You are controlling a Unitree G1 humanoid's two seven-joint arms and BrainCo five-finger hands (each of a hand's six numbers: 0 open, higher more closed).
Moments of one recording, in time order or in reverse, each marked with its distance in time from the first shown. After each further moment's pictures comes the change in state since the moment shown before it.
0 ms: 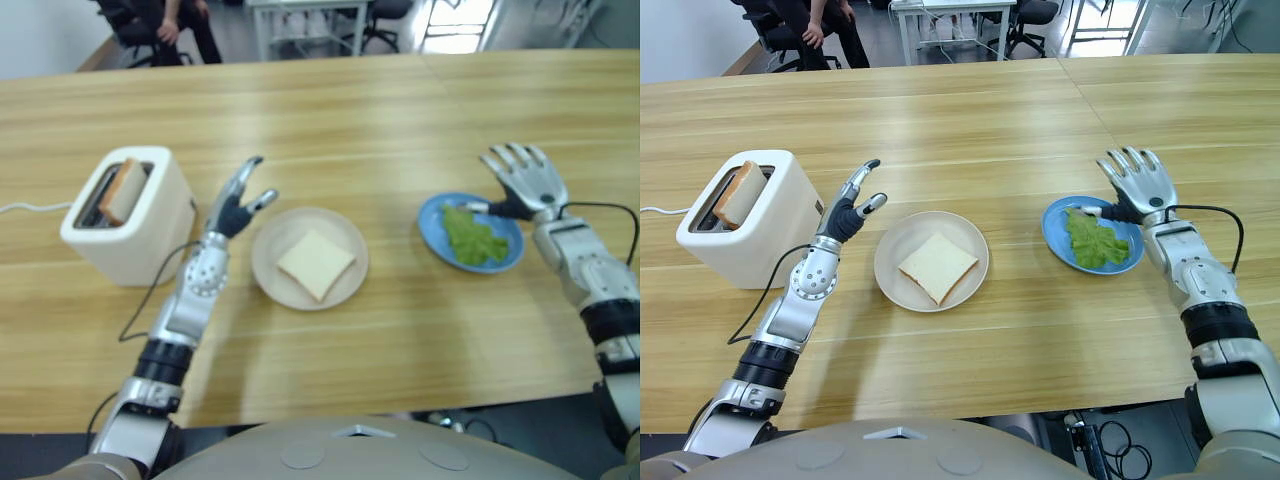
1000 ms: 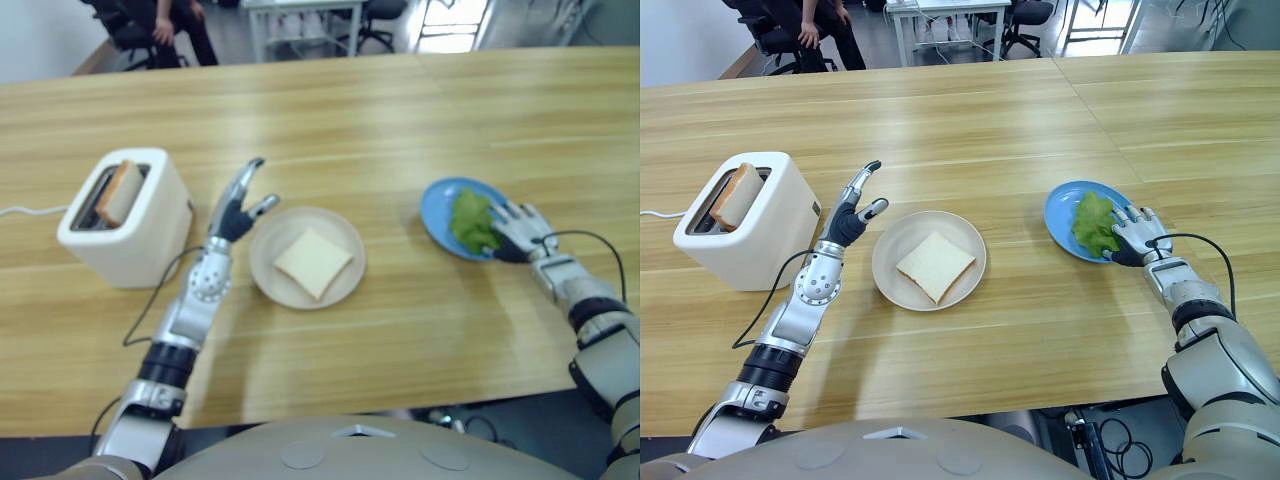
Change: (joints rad) left arm 0.005 -0.018 0.000 0.003 0.020 -0.052 0.038; right arm -0.116 0.052 0.322 0.421 0.107 -0.037 -0.149
